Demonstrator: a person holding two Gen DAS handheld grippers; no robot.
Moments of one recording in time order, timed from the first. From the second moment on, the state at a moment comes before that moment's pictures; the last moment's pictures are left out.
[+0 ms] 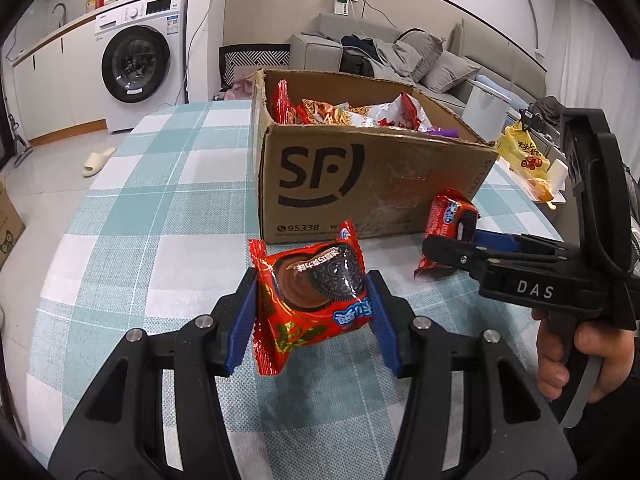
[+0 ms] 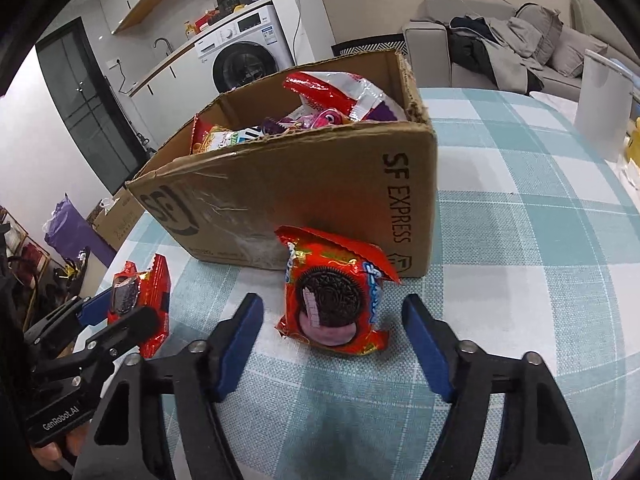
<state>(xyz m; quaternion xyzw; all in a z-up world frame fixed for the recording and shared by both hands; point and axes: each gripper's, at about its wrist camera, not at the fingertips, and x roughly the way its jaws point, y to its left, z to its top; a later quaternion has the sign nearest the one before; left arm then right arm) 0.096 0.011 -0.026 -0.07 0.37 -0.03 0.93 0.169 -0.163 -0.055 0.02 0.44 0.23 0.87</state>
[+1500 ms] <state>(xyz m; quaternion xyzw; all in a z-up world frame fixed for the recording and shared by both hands) 0.088 -0.002 0.050 -0.06 0.30 -0.04 0.95 0.124 -0.180 0.051 0.02 0.33 0.28 0.90</state>
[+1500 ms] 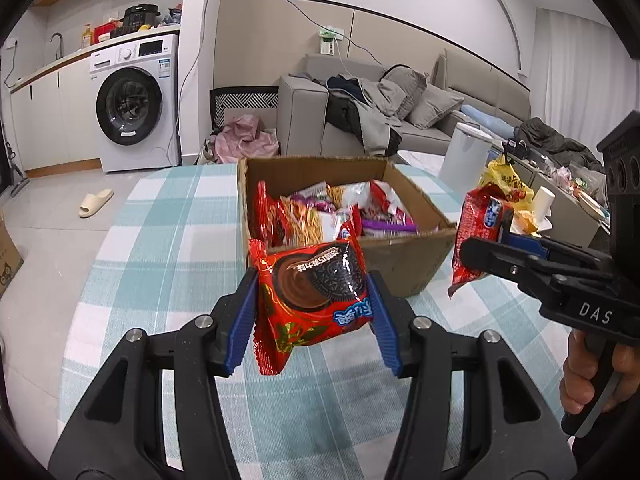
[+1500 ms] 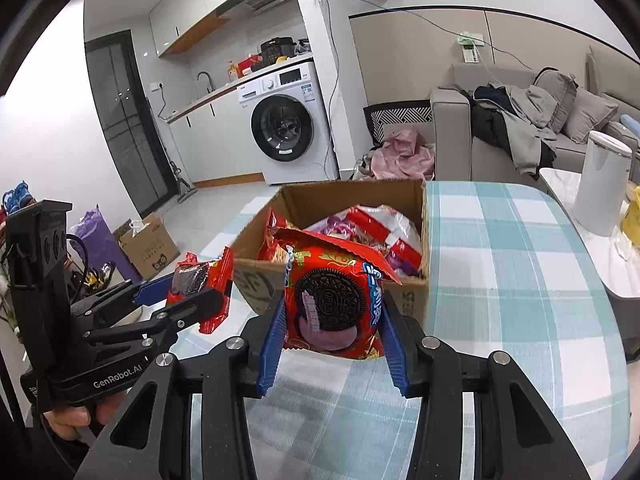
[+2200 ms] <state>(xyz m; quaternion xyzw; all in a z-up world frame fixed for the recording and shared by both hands) 0.139 0.000 0.090 -0.05 0.27 -0.03 0.96 0.161 -0.162 0.083 0.02 0.31 0.28 0.91</state>
